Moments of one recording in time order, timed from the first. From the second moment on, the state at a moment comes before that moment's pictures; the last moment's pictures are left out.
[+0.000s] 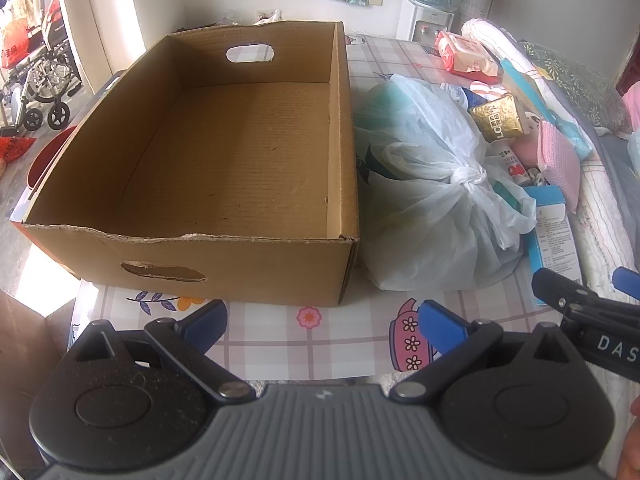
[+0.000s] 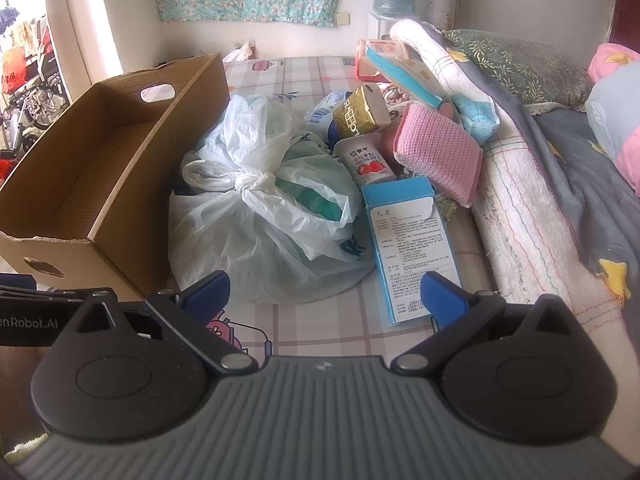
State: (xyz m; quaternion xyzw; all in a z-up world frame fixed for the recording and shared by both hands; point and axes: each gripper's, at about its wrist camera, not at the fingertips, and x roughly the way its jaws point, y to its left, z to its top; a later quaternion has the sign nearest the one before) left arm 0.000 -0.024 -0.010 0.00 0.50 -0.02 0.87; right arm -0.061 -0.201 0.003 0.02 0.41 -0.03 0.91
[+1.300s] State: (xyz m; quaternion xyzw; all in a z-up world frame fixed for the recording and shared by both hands) left arm 0.014 -0.190 -0.067 0.13 0.39 -0.31 0.86; right arm -0.018 -0.332 -0.031 0.05 0.39 0.01 0.92
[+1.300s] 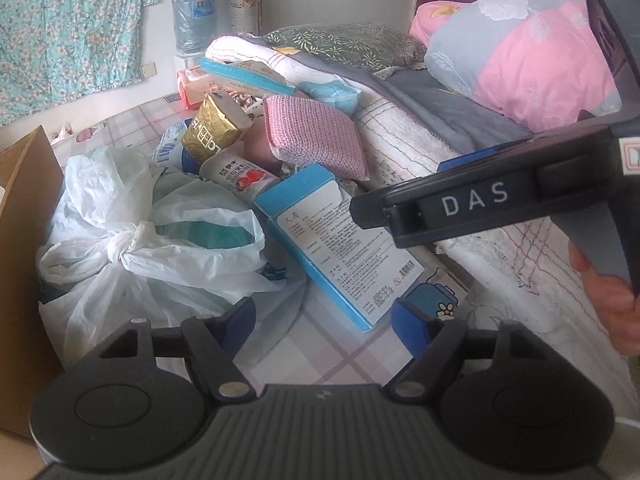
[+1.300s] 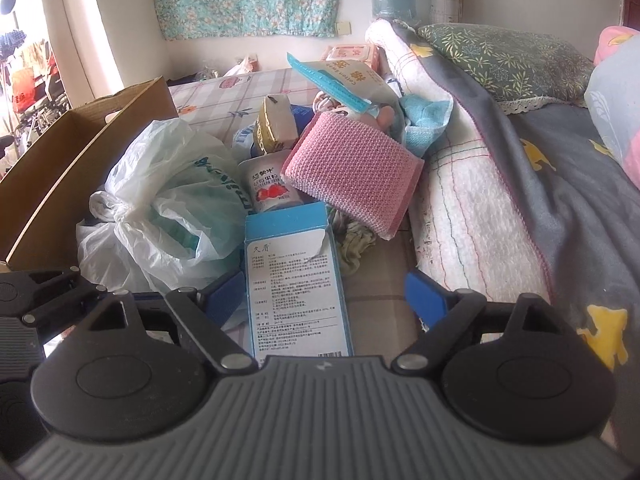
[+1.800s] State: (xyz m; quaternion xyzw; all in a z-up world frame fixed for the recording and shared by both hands) left arm 0.042 -0.215 -0.096 0.11 0.44 -0.34 0.83; right arm 0.023 -0.350 -0.076 0.11 0.47 0.07 0.87
